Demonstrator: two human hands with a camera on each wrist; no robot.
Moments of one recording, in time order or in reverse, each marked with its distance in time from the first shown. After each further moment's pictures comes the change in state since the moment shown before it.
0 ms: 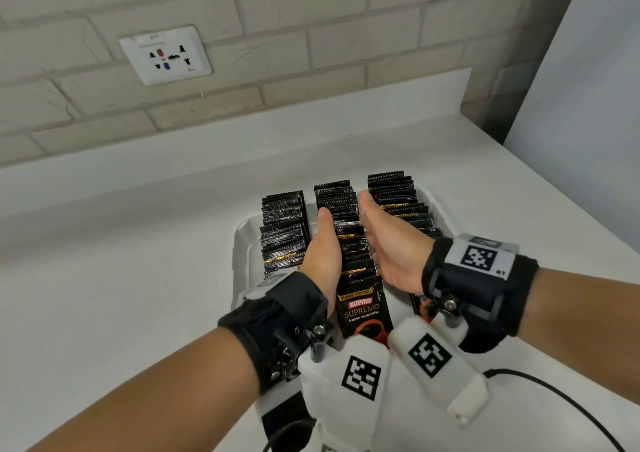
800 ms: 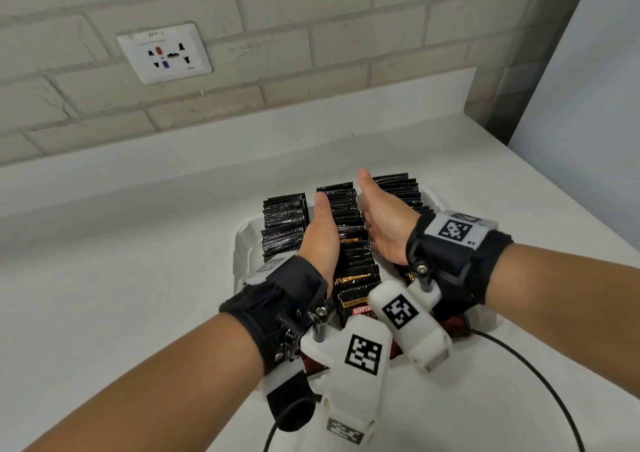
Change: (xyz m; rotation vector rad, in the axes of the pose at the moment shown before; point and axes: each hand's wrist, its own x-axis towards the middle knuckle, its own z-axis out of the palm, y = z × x) left_hand 0.014 0.017 0.000 0.015 0.038 0.041; right_hand 0.048 -0.017 0.001 0.031 0.077 -0.068
